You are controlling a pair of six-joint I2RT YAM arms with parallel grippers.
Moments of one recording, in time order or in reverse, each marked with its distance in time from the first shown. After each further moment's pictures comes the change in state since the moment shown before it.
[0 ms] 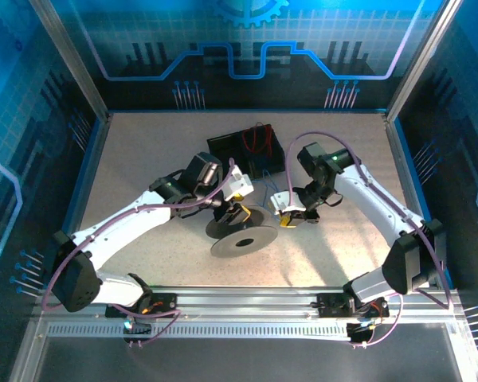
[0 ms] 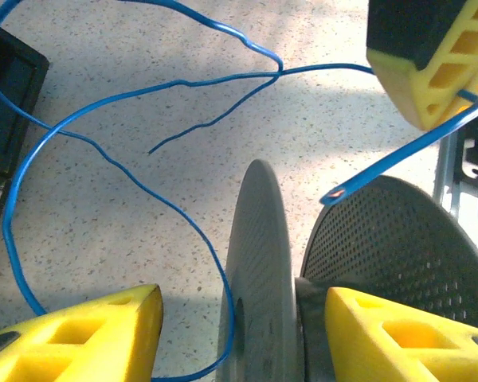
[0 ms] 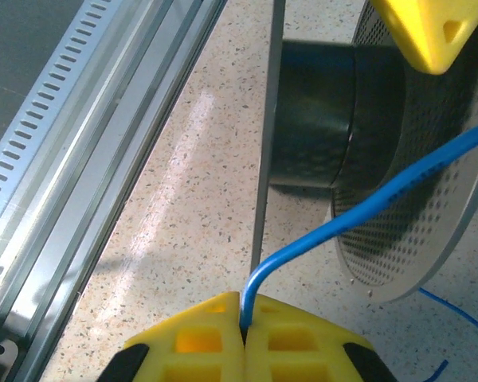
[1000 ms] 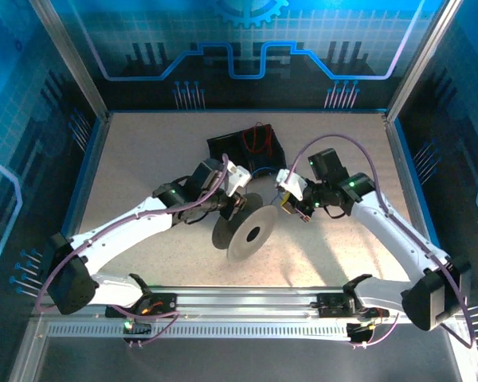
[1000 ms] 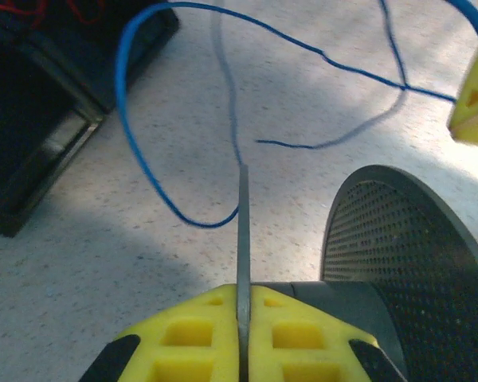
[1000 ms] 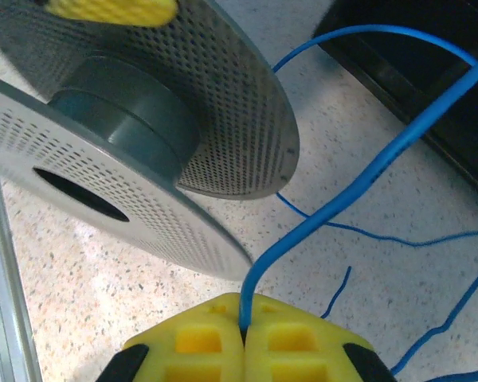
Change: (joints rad) left arm -0.119 -0.024 -0.008 0.047 -0.394 -0.456; right arm 0.021 -0.277 -0.252 0.510 0.254 0.937
